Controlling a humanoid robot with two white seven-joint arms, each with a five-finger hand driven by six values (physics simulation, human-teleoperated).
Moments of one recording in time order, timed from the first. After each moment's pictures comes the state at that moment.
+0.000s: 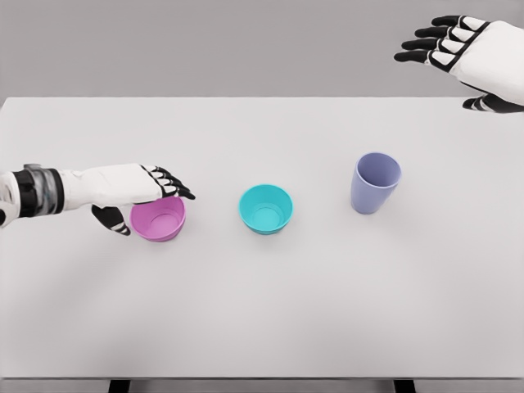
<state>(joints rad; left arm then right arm) -0.64 0.93 -0.79 -1.72 -0.30 -0.30 -0.61 -0.53 -0.83 0.07 -1.74 0.43 -0.61 0.61</state>
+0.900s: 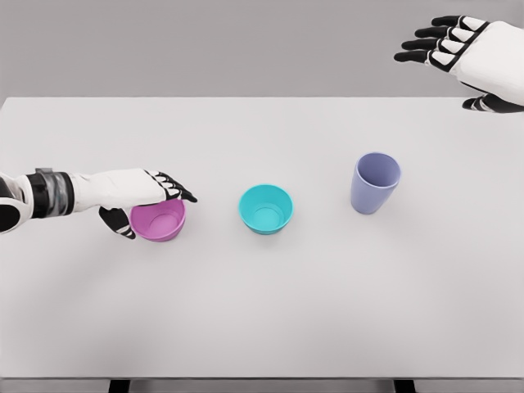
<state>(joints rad) -0.65 0.89 -0.82 -1.64 -0.30 -0.30 -0.61 -0.53 -0.83 0.07 -1.74 0.43 -0.61 0.61</state>
